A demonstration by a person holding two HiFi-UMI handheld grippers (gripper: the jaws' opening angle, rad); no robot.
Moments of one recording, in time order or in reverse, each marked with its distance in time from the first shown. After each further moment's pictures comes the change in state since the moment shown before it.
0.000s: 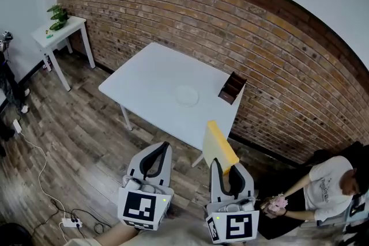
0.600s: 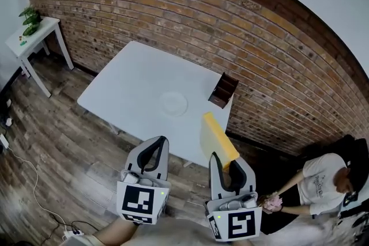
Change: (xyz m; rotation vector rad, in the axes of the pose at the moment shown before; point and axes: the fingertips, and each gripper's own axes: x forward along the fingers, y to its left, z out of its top) left arm 0.120 0.051 -0.004 -0.034 0.048 -0.103; right arm 0.108 -0.030 0.020 -0.055 0.030 -0.058
